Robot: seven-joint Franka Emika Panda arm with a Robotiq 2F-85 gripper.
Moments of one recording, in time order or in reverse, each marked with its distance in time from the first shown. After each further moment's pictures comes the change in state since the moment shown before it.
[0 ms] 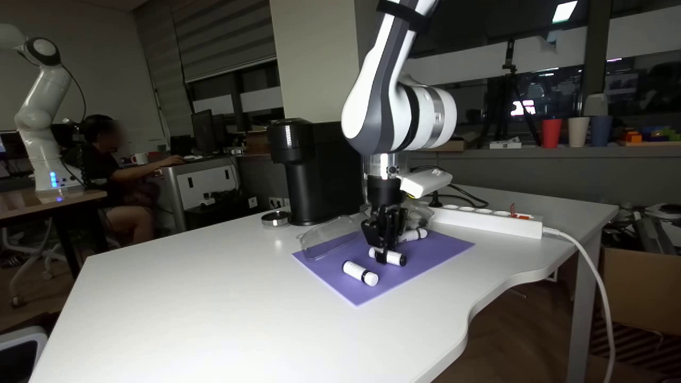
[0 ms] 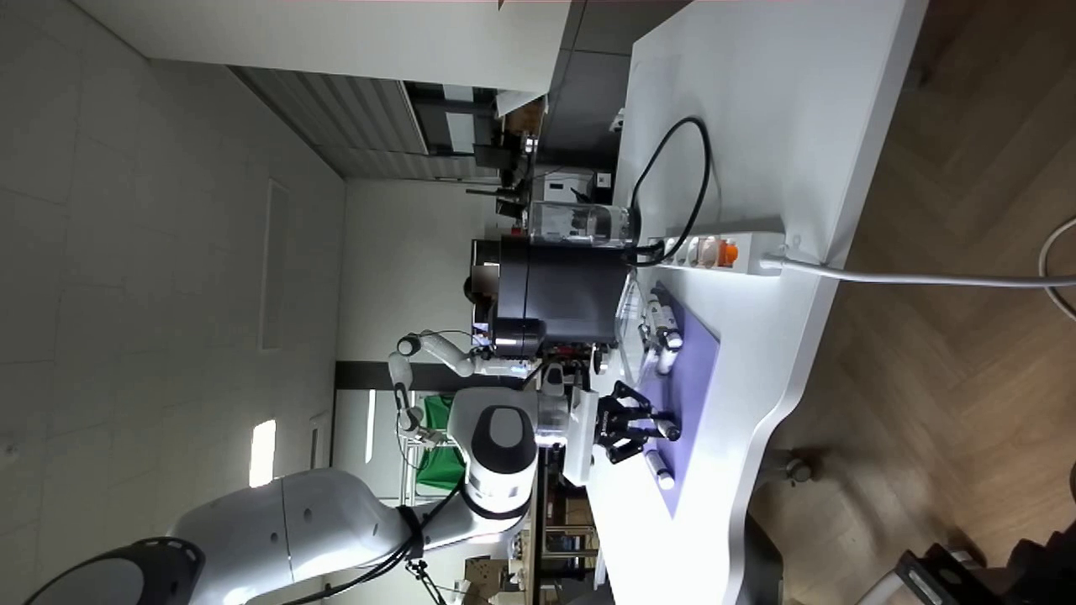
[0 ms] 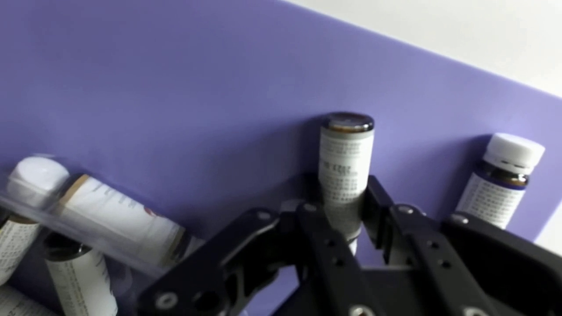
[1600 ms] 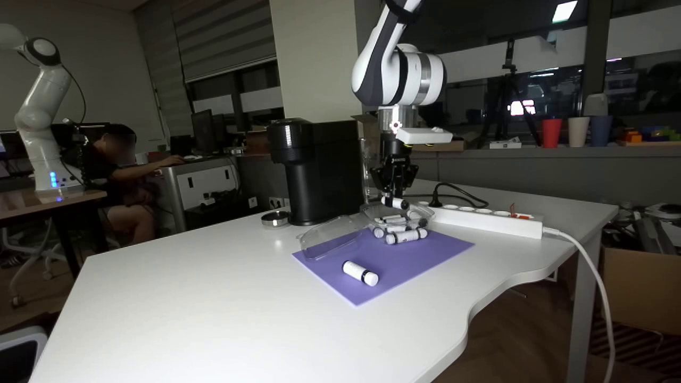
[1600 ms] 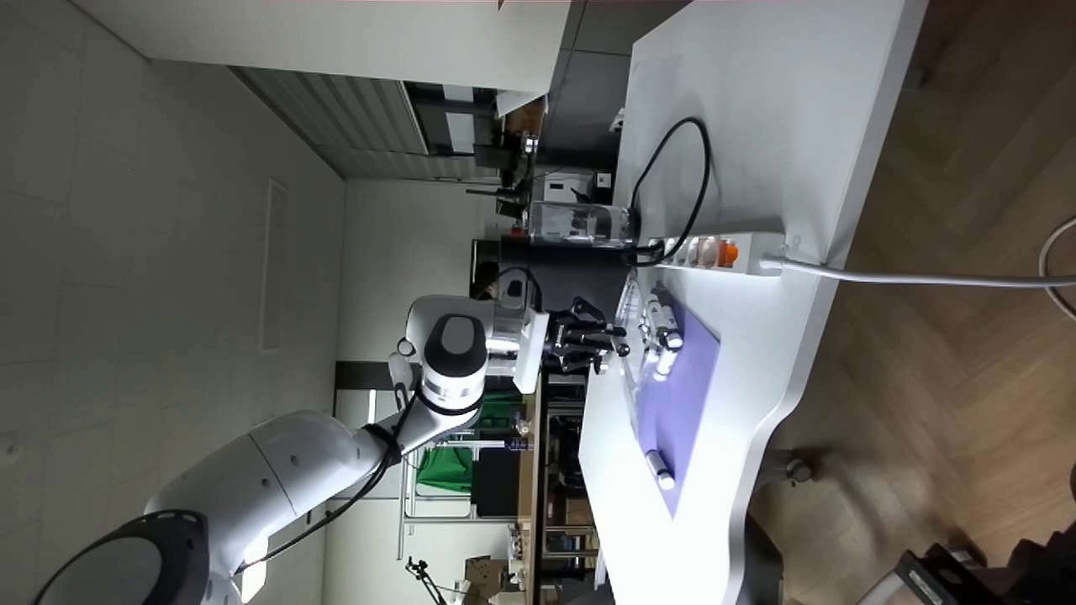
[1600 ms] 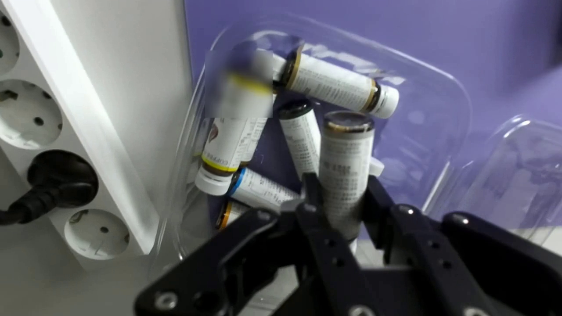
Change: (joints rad) arm -0.031 0.091 -0.114 0.438 0.144 -0.353 0.082
